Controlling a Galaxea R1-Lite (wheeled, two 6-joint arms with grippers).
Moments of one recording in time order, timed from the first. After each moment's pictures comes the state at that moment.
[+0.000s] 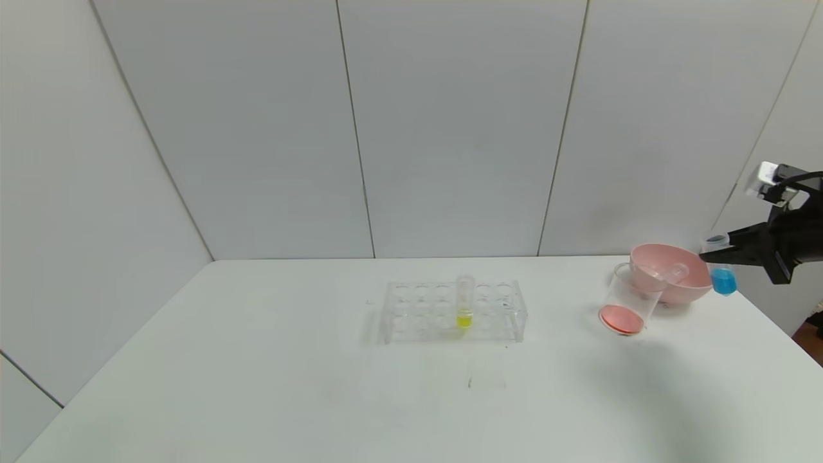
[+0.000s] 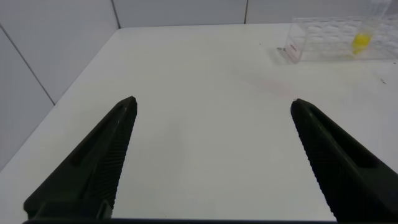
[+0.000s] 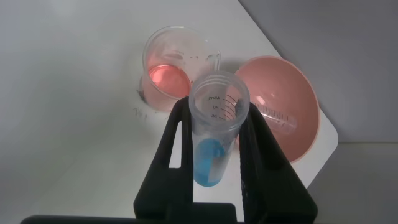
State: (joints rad) left arm 0.00 0.00 0.00 0.00 0.00 0.00; right arm -0.32 1.88 -1.55 0.48 0.65 -0.99
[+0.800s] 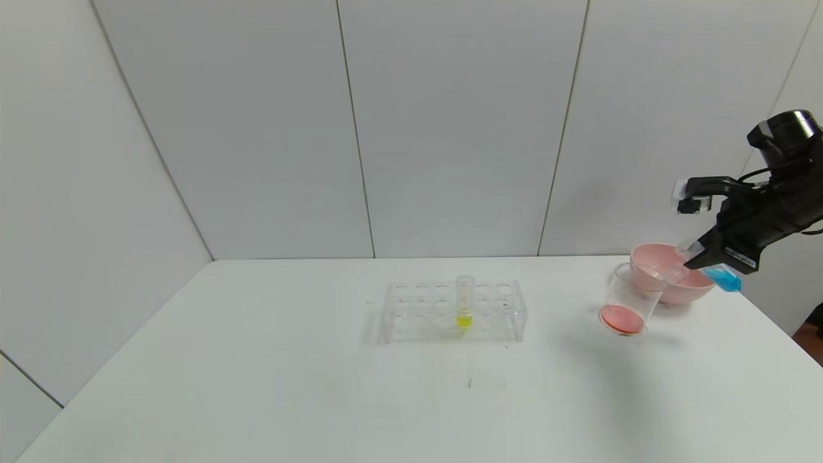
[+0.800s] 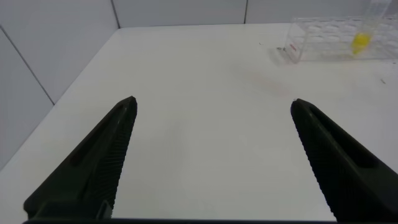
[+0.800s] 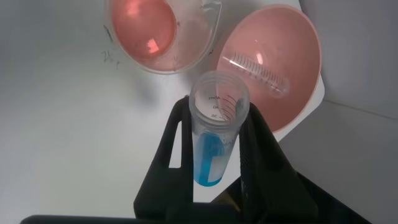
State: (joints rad) left arm 0.00 0.00 0.00 0.00 0.00 0.00; right arm -0.15 2.09 -2.00 0.91 0.17 -1.10
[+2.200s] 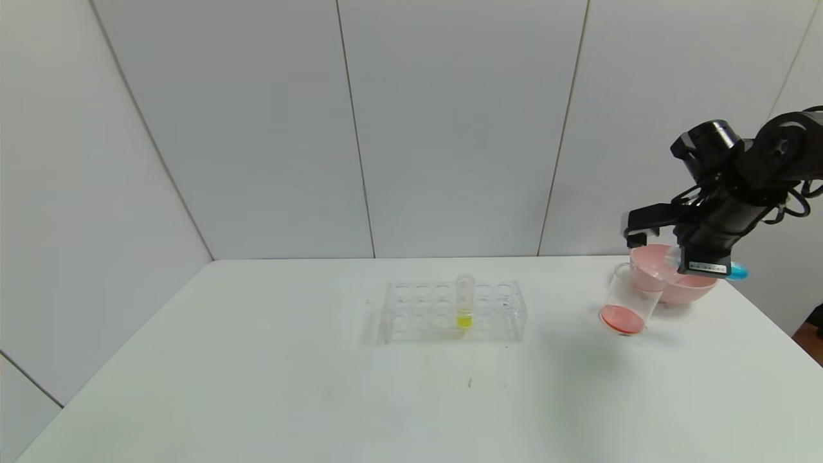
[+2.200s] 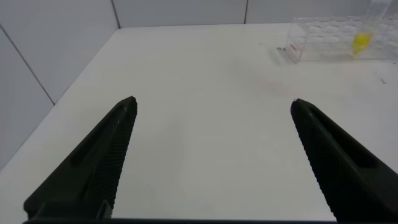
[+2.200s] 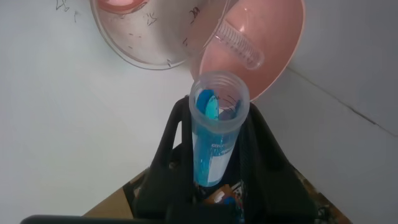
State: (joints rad) left arm 0.00 0.00 0.00 0.00 0.00 0.00; right arm 0.04 2.12 -2.00 0.89 -0.32 -1.19
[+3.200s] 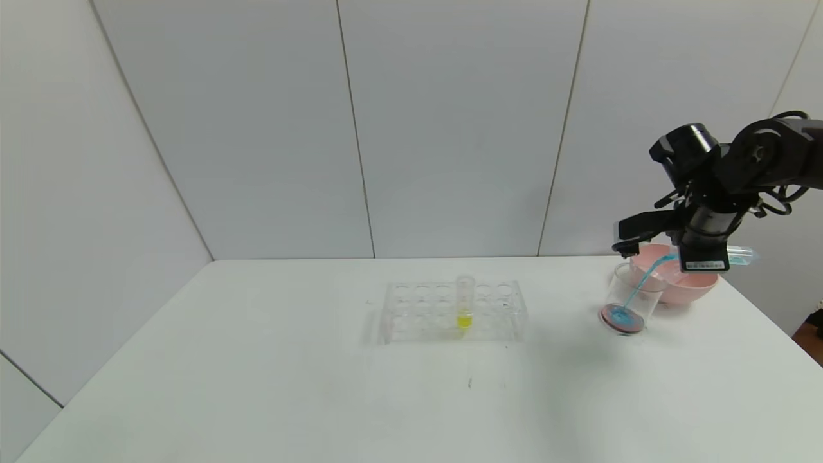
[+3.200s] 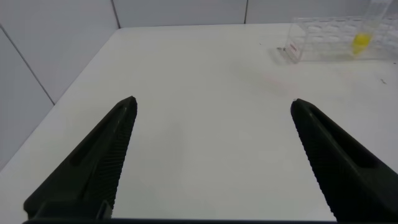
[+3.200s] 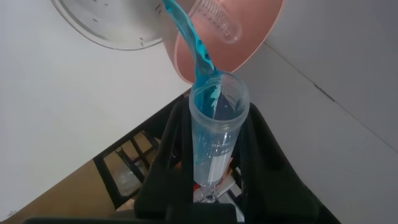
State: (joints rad) left arm 0.00 0.00 0.00 0.00 0.00 0.00; right arm 0.10 2.15 -2.00 0.85 -0.53 -1.27
